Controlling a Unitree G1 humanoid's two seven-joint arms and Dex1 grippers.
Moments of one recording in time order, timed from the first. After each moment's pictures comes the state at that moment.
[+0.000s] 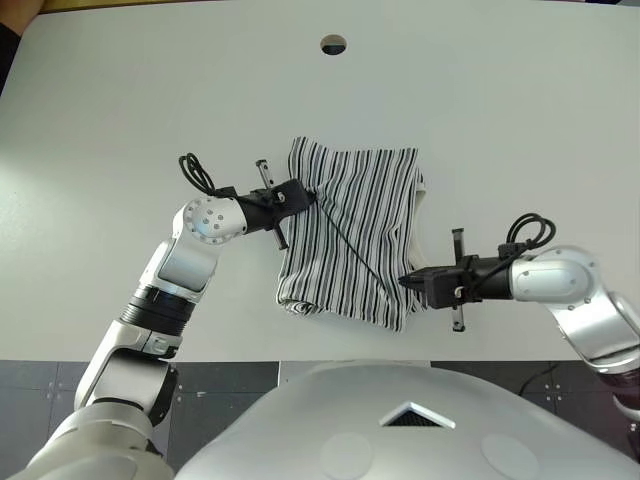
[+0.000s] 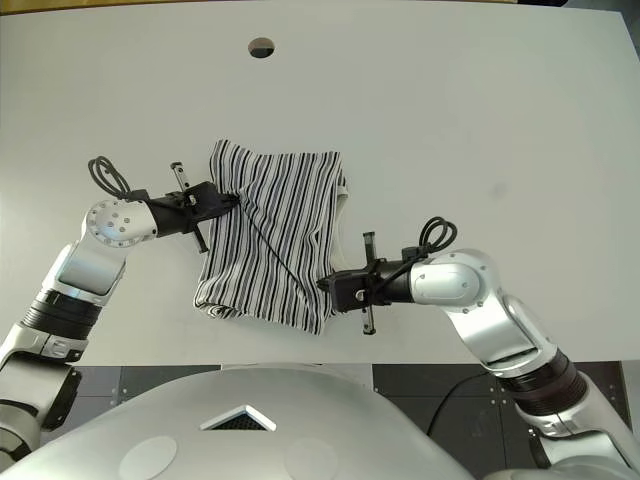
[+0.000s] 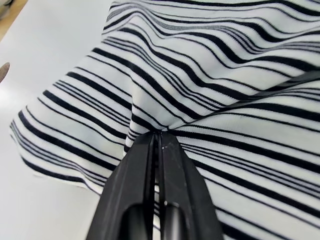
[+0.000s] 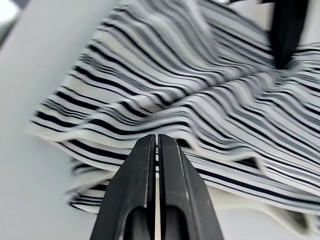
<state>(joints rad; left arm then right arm) -0.12 0.60 -0.34 0.05 0.08 0.09 -0.76 0.09 -0.83 0.39 -0.55 -0.08 0.15 1.03</state>
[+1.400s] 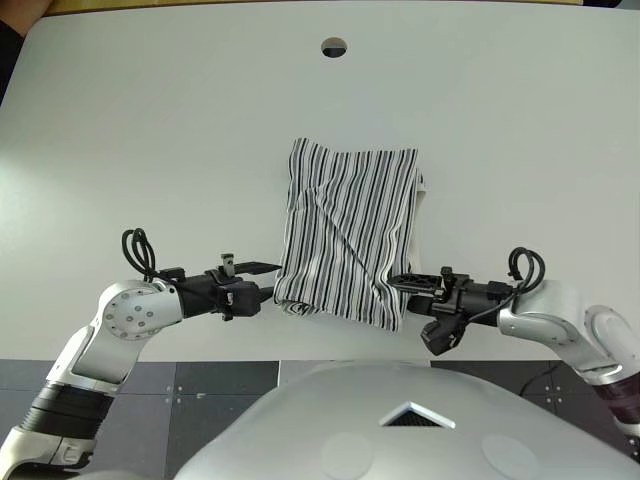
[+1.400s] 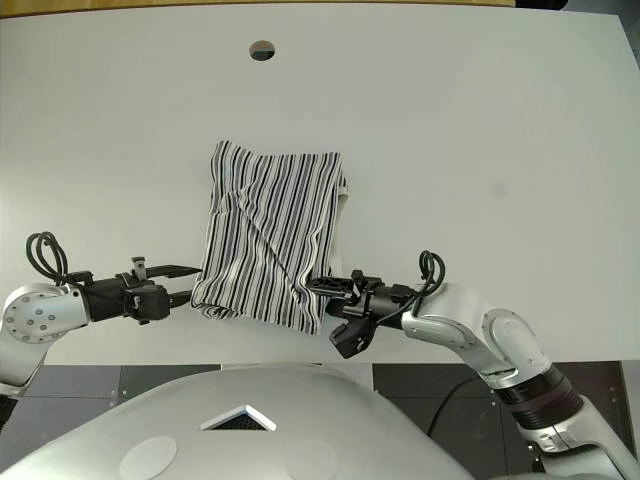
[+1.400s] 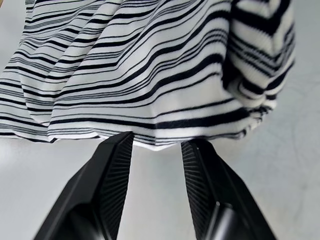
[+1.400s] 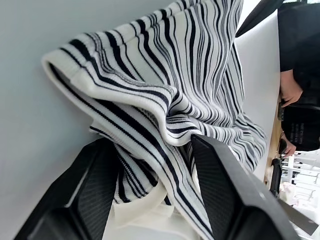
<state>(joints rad) 0.42 0.92 -0.16 -0.19 0.12 -0.41 -0.84 0.20 -0.83 0.43 -0.39 -0.68 -0.59 0.67</state>
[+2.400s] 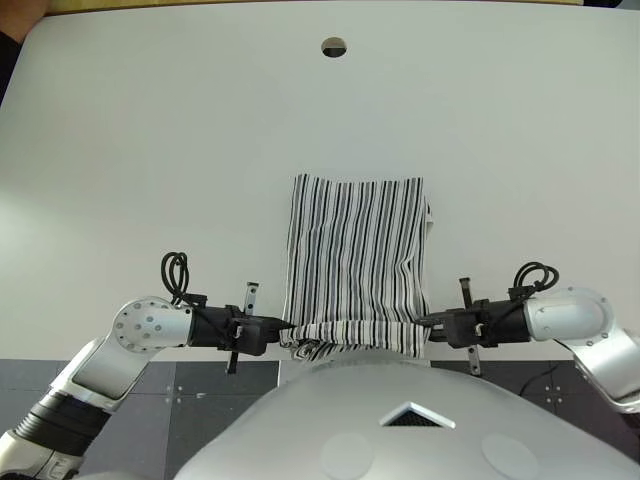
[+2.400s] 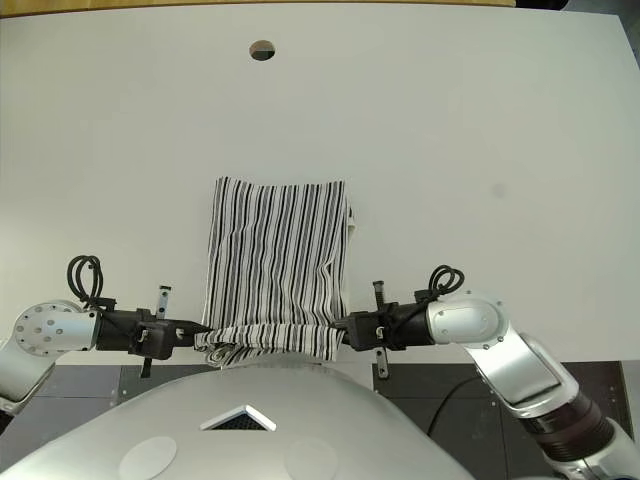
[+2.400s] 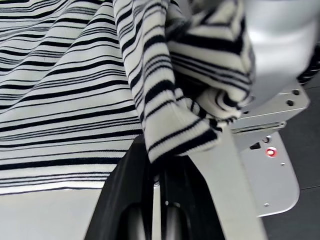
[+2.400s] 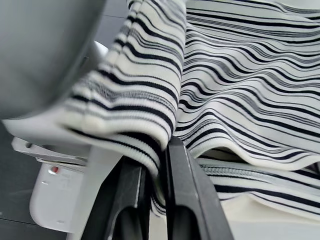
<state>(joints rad) 0.46 1.03 -0.29 -0.29 -0.14 -0.32 -1.10 0.34 -0.96 0.36 -0.61 0.16 0.17 1.13</state>
